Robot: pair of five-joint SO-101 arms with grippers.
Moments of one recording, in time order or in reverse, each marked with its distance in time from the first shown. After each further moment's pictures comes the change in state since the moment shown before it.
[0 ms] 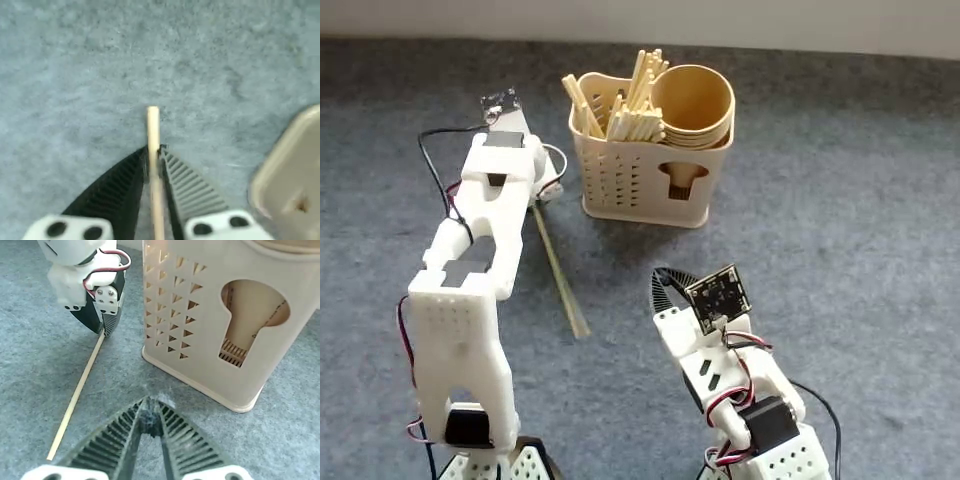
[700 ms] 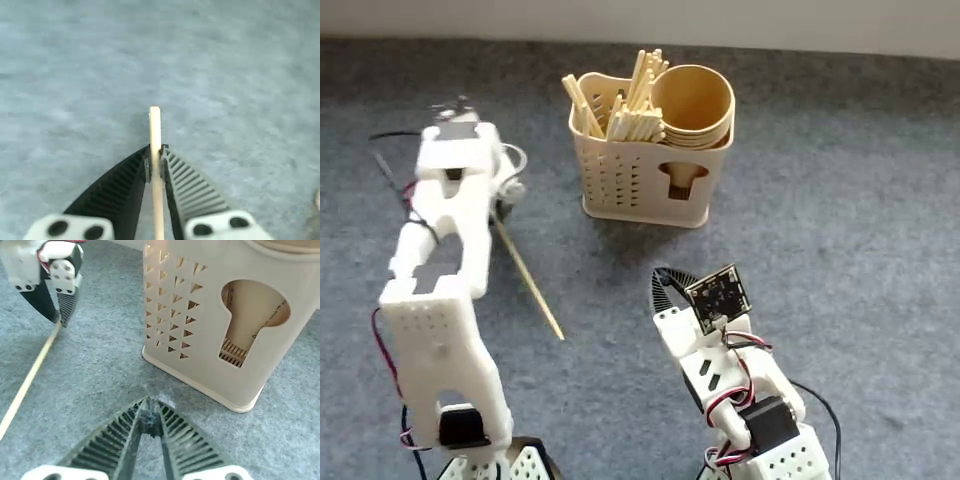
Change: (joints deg) left arm -7.5 -4.7 -0.9 12.1 -0.4; right arm 0.0 0.0 0.0 0.0 0.0
